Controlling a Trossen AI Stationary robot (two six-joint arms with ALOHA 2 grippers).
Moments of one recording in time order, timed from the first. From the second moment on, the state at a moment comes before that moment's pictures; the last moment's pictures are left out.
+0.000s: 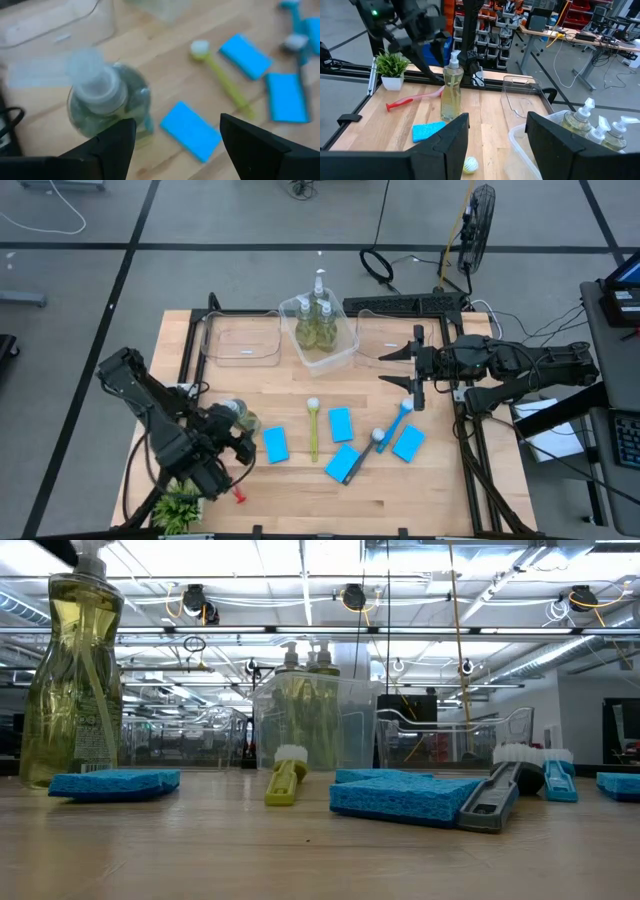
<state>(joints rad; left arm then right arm) -0.80 1.54 1.42 -1.57 -0.65 -1.88 0.13 0.94 1.11 -0.39 0.20 -0.09</state>
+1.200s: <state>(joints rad) -0.70 1.42 1.30 -1.57 -0.84 -1.74 0.13 0.94 1.11 -0.42 0.20 -0.07</state>
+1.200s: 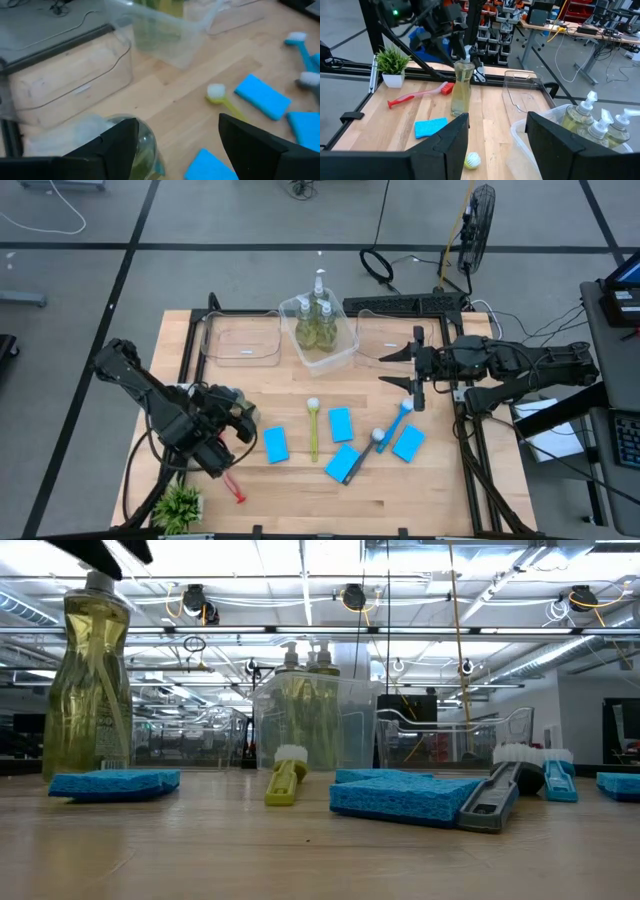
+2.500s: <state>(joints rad) -0.70 1.43 1.22 -1.57 -0.91 -1.78 0.13 0.94 1.11 -0.41 0.20 -0.07</state>
